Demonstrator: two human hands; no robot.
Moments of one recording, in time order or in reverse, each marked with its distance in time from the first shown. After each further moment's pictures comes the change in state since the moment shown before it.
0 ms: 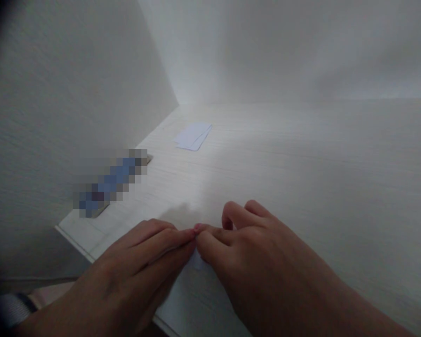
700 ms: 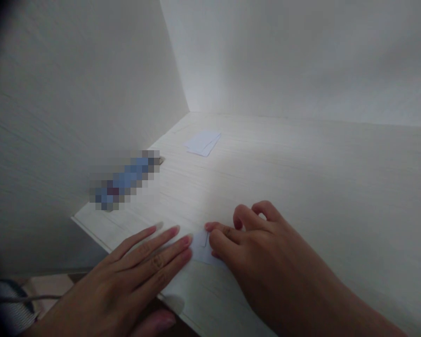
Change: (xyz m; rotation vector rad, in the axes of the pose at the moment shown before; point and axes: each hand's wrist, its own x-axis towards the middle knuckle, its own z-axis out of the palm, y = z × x) left_hand -0.045 0.000 -0.003 0.262 0.019 0.042; right_hand 0.000 0.002 -0.006 -0.232 0.047 -0.101
